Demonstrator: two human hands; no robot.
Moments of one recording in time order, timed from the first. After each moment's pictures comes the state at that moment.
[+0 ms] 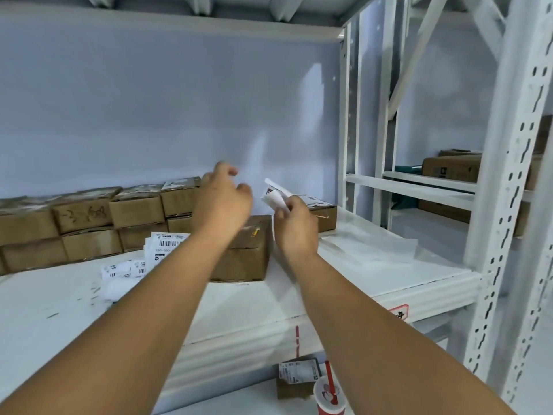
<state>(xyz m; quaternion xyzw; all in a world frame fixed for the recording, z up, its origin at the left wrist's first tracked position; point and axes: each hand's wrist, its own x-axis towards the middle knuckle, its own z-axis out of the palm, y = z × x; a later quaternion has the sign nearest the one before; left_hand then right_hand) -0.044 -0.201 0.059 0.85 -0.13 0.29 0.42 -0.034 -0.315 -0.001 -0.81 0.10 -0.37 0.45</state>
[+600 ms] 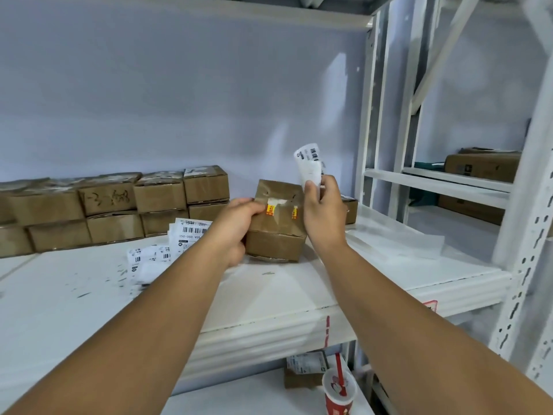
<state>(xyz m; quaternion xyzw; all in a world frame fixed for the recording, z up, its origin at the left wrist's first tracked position) -0.036 -0.178 0.022 0.63 -0.05 -0.04 0.78 -0.042 -0.309 0.008 -0.73 0.04 -0.43 0.52</state>
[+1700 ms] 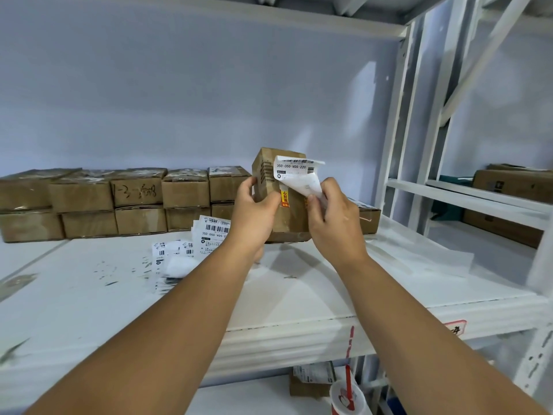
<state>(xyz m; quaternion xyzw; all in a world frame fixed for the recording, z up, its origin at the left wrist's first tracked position) -0.026 -0.173 0.020 0.63 -0.12 0.14 0.76 -0.054 -0.294 0.005 -0.79 -0.13 -0.50 0.31</state>
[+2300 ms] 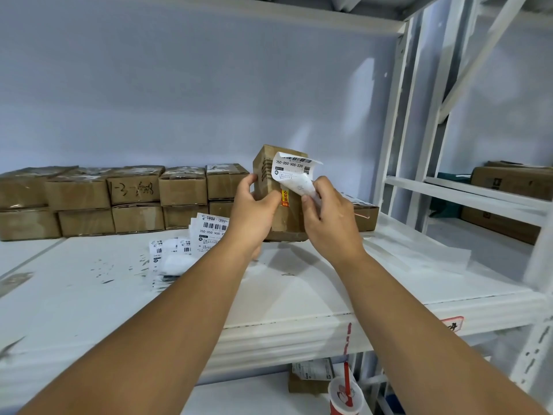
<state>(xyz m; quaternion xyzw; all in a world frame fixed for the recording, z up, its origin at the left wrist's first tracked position) -0.025 -0.173 0.018 0.64 -0.13 0.13 0.75 -0.053 -0.295 0.005 -0.80 -0.15 -0.48 0.31</state>
